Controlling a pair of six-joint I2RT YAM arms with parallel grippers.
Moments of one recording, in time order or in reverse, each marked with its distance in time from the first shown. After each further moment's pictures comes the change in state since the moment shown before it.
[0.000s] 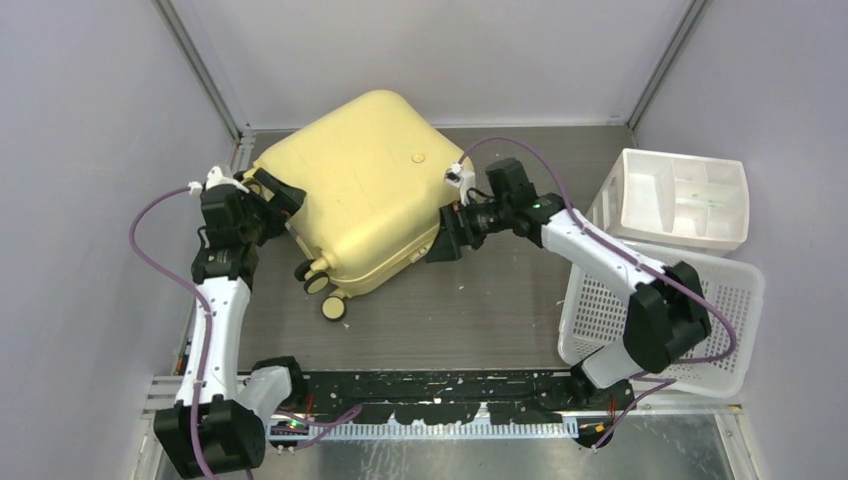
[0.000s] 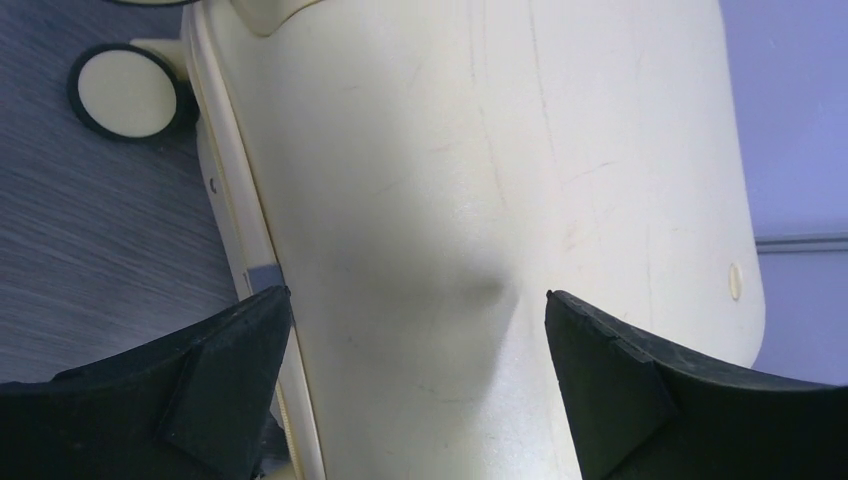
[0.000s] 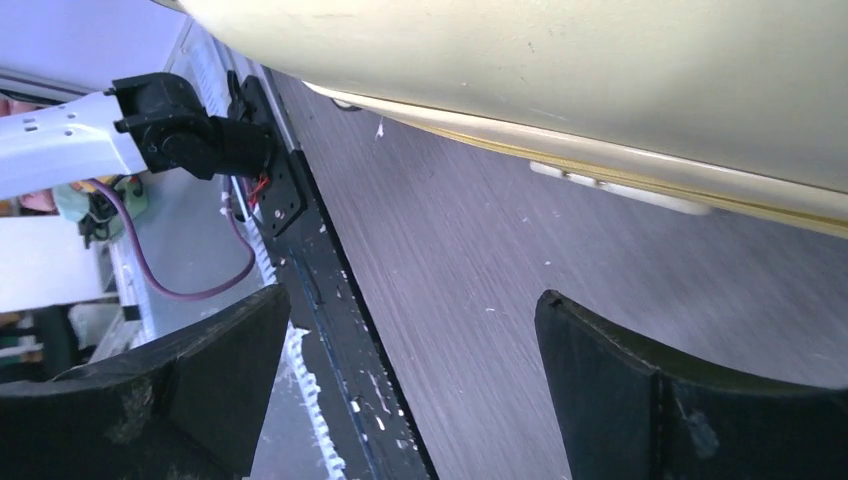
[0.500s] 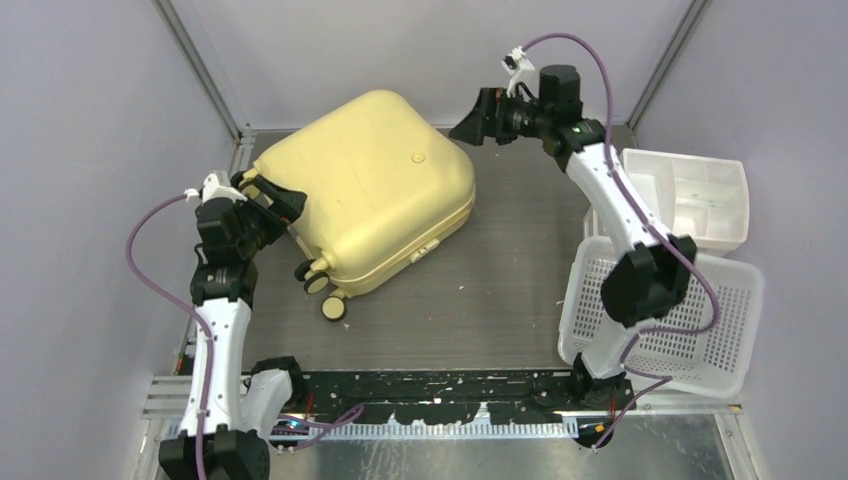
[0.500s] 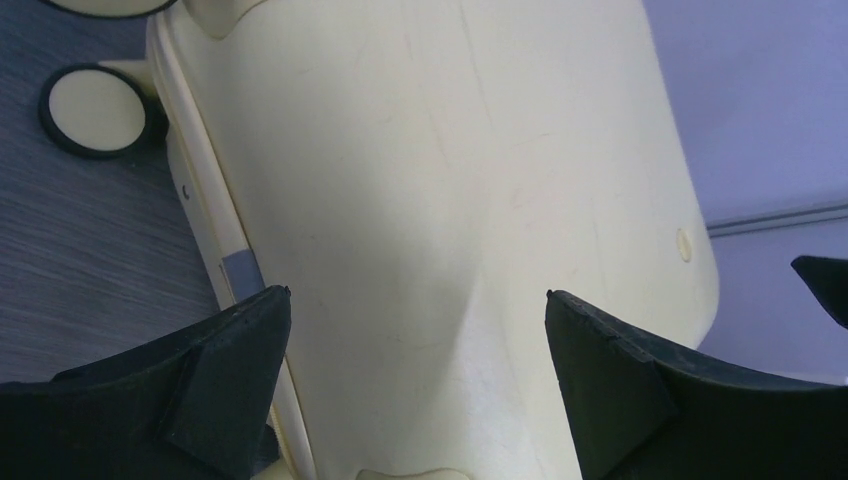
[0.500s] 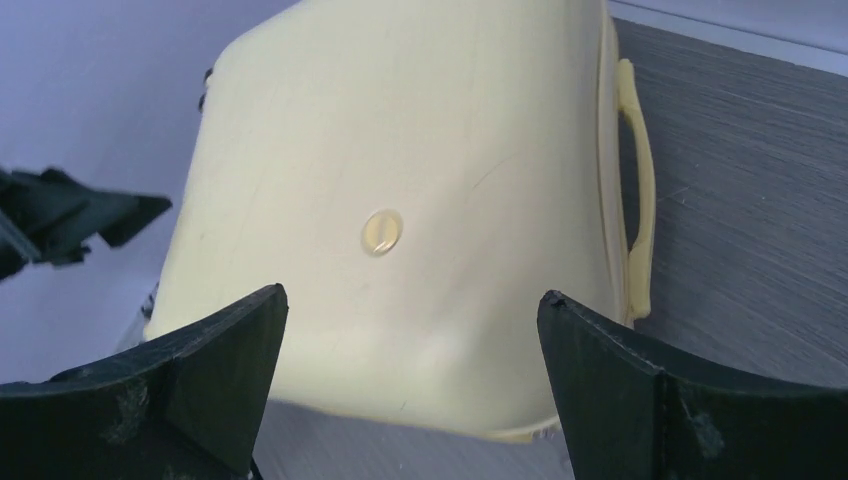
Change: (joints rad) left arm 0.008 -0.160 -0.040 0.024 0.046 0.027; right arm -0.299 0.141 0.549 -0.014 0.095 0.051
